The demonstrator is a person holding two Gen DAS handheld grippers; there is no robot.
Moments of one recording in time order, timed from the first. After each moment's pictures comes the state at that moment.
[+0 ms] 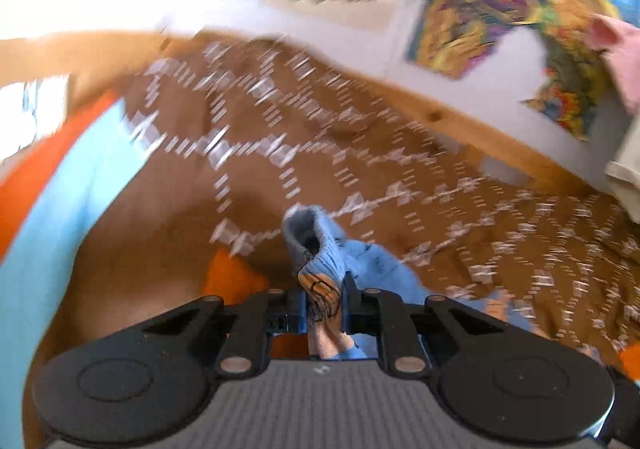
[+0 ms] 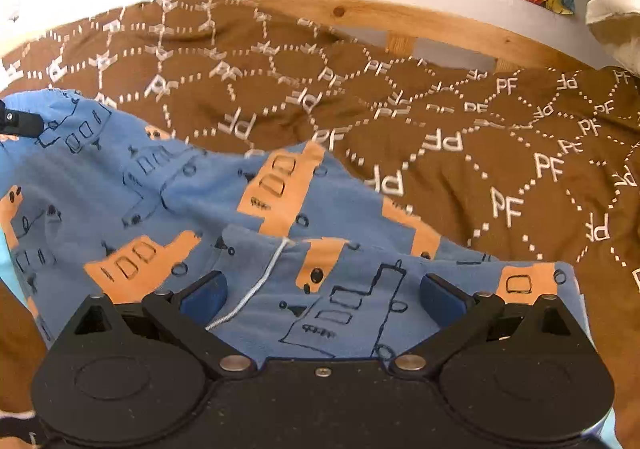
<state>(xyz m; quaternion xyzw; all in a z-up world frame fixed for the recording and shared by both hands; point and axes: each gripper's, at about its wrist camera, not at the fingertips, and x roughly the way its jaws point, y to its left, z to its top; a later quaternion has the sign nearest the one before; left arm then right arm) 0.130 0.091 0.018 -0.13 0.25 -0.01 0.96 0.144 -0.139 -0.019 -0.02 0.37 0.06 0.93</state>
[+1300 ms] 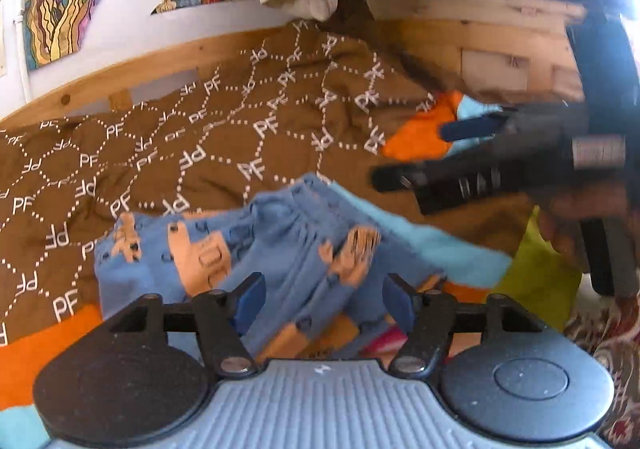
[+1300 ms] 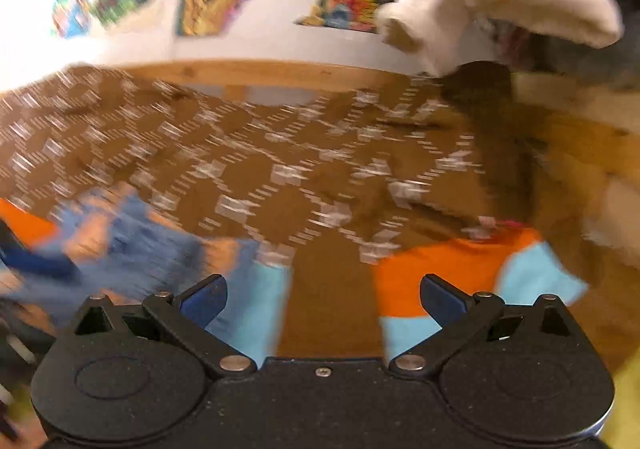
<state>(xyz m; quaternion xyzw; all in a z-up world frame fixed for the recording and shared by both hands) 0.061 -0.163 -0.024 0.15 0.28 -0.32 0.89 0.049 -0.304 0.030 0.01 0.32 -0.04 0.95</state>
